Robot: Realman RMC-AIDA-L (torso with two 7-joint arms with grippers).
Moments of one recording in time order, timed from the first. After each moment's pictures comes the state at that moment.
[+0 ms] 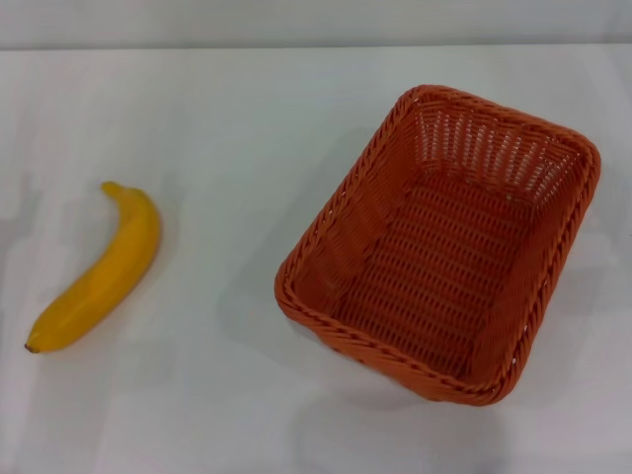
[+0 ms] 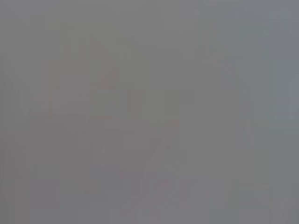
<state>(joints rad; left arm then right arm) -0.36 -2.08 2.84 0.08 -1.66 1.56 -0.31 0.44 1.99 -0.25 -0.19 -1.16 -1.39 0.50</state>
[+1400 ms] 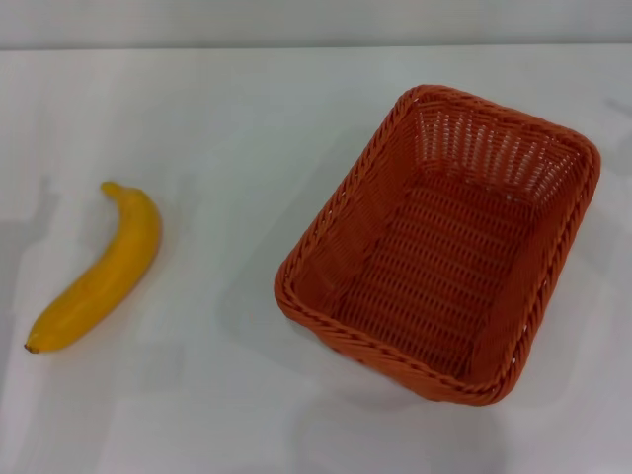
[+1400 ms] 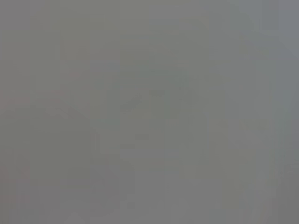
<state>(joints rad) -0.35 -2.08 2.84 0.08 -1.59 1.58 -0.31 0.45 1.88 -0.75 -0.91 -1.65 -1.33 1.51</state>
